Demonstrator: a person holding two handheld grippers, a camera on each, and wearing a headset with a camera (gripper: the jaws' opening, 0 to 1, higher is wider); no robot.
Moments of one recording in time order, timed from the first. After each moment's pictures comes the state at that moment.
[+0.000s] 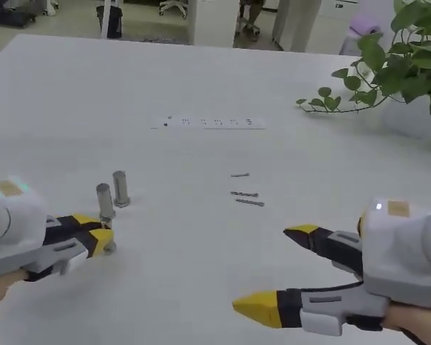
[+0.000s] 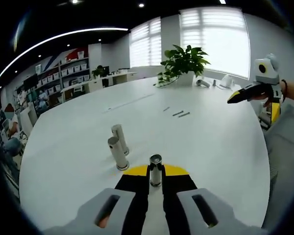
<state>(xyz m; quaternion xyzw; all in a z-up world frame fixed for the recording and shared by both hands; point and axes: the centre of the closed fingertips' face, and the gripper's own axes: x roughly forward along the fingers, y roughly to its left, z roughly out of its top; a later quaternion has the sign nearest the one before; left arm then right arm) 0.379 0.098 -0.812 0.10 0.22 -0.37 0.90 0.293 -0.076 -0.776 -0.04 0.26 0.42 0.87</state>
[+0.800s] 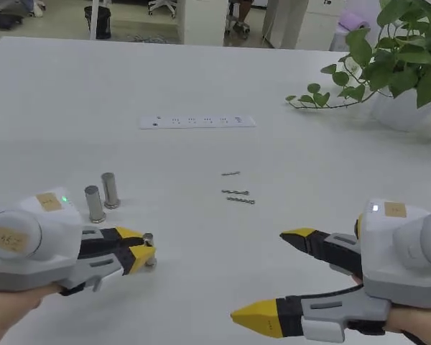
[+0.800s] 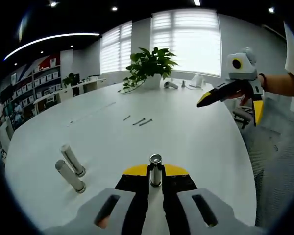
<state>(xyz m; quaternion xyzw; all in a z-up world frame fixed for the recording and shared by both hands) 0.352 0.026 -0.813 0.11 0.20 -0.49 0.84 0.283 -0.083 -0.779 -0.03 0.27 0.42 0.87</state>
